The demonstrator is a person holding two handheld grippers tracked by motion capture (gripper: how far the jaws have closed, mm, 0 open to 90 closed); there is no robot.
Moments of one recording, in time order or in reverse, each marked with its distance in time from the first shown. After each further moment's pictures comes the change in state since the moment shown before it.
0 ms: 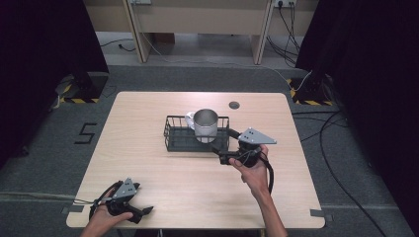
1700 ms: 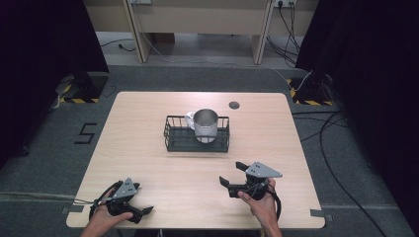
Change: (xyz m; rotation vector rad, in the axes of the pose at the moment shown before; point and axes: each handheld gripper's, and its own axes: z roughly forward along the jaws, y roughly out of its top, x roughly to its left) left arm 0.000 0.000 0.000 0.000 0.000 0.000; right arm 0.017 -0.088 -0.040 0.130 -0.010 0.056
